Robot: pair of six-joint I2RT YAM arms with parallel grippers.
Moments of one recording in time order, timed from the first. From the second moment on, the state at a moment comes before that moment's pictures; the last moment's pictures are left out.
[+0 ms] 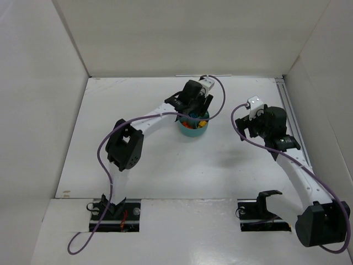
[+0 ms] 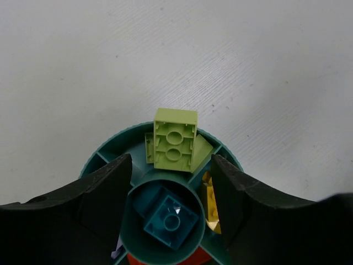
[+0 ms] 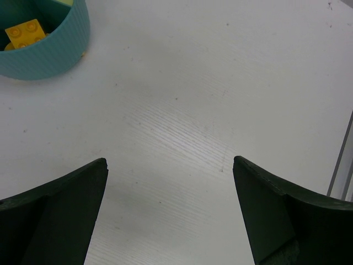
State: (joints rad) left arm -0.72 2.05 1.70 -0.26 -0.02 -0.05; right arm 0.11 1.02 0.77 -0.28 -0.18 -0.33
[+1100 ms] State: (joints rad) left arm -0.37 1.17 0.88 -0.35 -0.35 -0.65; right arm 0.09 1.01 0.75 -0.28 -0.12 -0.28
